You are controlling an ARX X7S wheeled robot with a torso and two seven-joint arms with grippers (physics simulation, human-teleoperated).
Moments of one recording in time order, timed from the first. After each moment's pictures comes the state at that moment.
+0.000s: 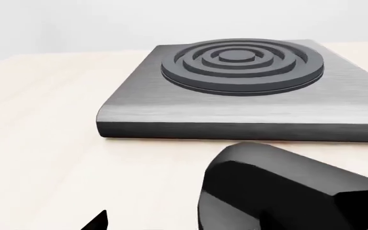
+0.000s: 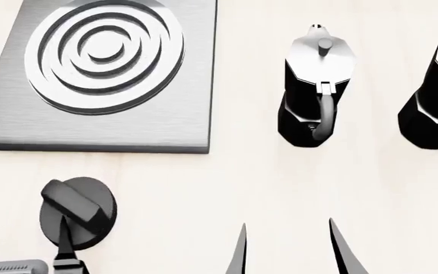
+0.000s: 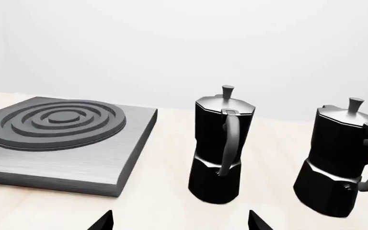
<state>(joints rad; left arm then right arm) -0.08 -0.33 0.33 0.29 -0.26 -0.14 -0.53 -0.02 0.42 -0.41 -0.61 0.14 0.15 0.50</state>
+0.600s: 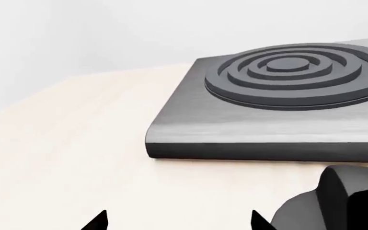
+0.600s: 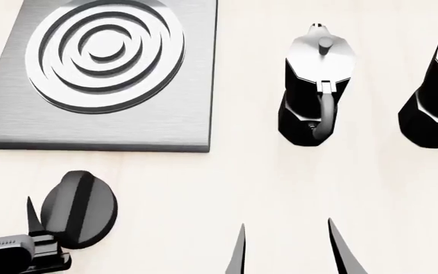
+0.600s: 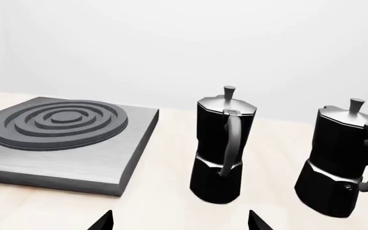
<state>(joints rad) -0.15 -0.34 0.30 0.23 -0.19 -0.17 -0.60 -0.02 0.43 -0.42 -0.61 0.14 0.15 0.50</state>
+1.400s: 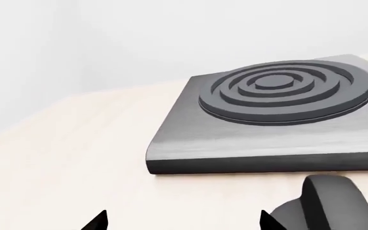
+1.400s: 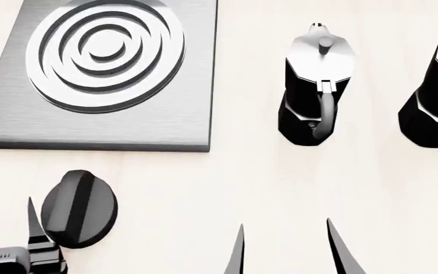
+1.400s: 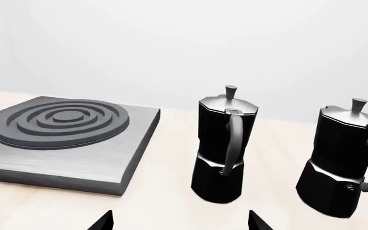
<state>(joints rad) -0.11 -0.39 0.32 0.31 -0.17 -0.16 -0.62 -0.02 0.43 -0.42 -0.61 0.15 0.14 0.50</state>
